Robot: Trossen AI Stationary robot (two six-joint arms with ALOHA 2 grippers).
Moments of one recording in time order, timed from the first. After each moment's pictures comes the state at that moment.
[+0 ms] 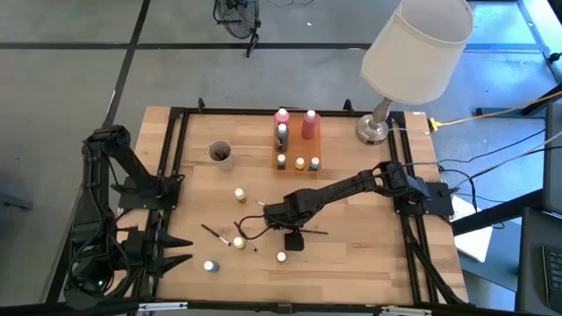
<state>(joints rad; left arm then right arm) -1.33 1.33 1.30 -0.65 -1.47 -0.97 0.25 2.24 1.67 -0.84 -0.16 0.23</state>
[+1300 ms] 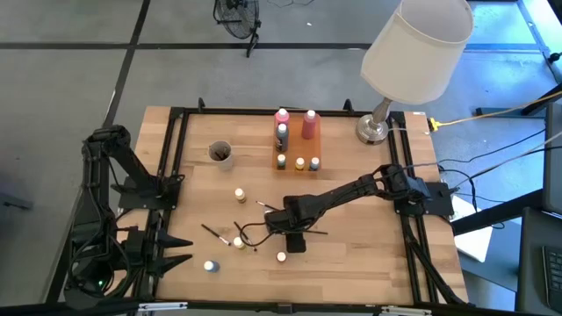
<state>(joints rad) -1.33 1.33 1.30 -0.65 -1.46 -0.98 0.29 2.24 1.67 -0.85 -0.03 0.19</state>
